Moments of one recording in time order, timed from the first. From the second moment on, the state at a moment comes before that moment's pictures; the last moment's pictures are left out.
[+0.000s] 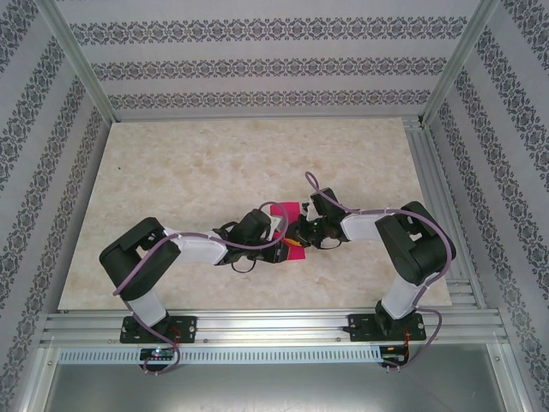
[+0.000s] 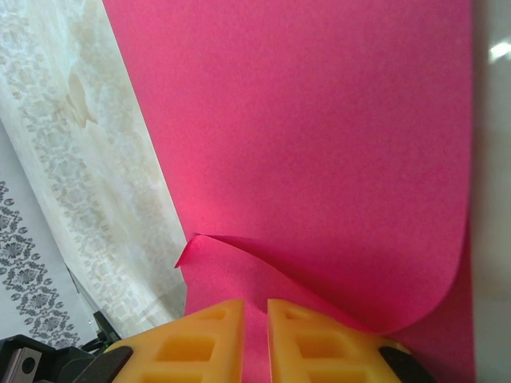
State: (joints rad) left arm -0.85 1.71 0.73 0.15 0.33 -0.64; right arm 0.50 1.73 0.71 0.02 -0.63 0.87
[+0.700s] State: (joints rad) left arm -0.85 1.73 0.72 0.17 0.34 -0.64; right arm 0.50 1.73 0.72 -0.01 -0.61 0.86
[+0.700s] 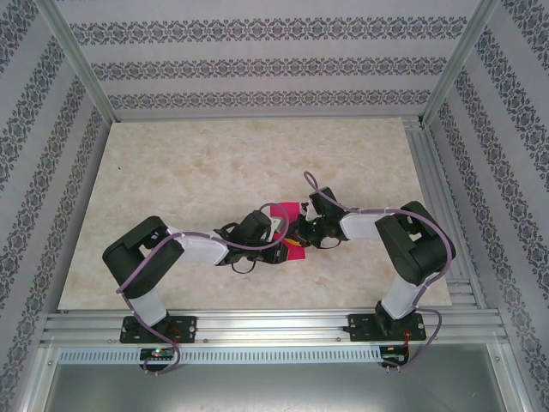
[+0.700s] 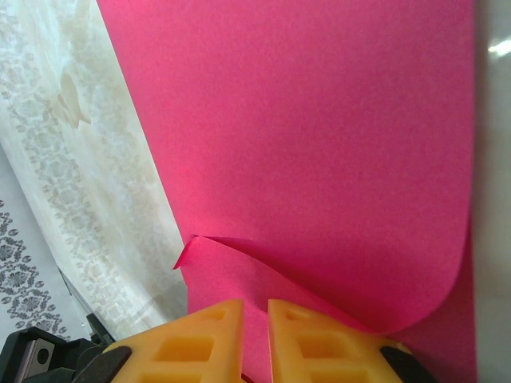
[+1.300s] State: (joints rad) left arm -0.85 1.72 0.62 0.35 0.33 -0.69; right arm 0.46 1.74 0.76 -0.08 -0.61 0.80
